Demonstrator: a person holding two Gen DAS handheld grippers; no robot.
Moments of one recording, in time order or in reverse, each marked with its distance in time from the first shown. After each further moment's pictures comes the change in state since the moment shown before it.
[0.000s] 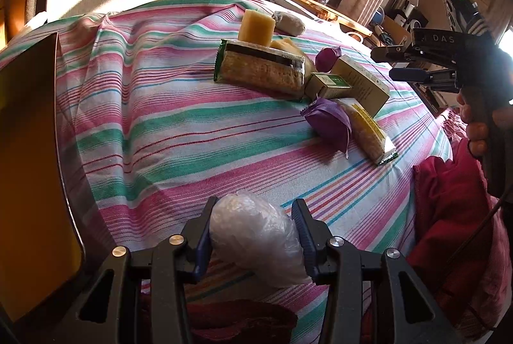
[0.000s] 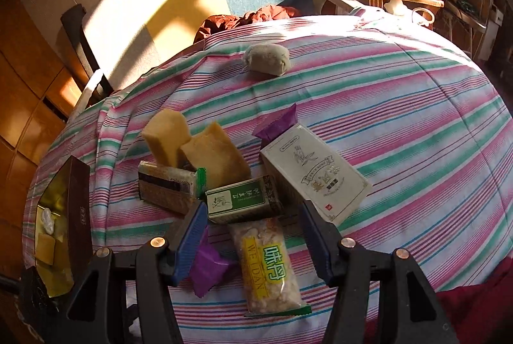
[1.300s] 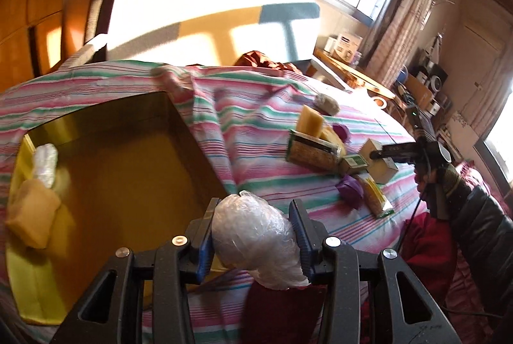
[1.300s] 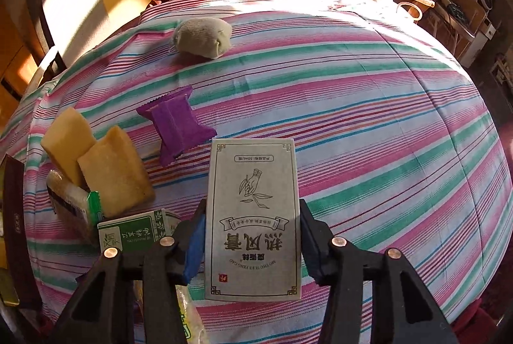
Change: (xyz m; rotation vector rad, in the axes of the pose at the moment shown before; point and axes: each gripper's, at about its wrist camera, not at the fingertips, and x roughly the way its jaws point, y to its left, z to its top) left arm -0.147 0.071 0.001 -0.148 -0.245 0.133; right arm 0.067 -0.053 0.028 0.050 0.094 -0.142
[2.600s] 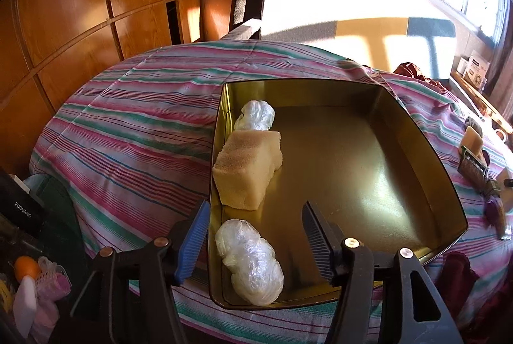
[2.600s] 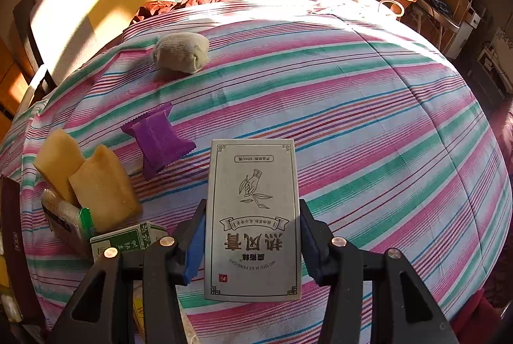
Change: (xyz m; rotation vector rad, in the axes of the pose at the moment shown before) left arm -0.051 0.140 -0.045 -0.186 -0.012 0.544; right arm -0.006 -0.013 0.000 0.058 -0.041 -0.046
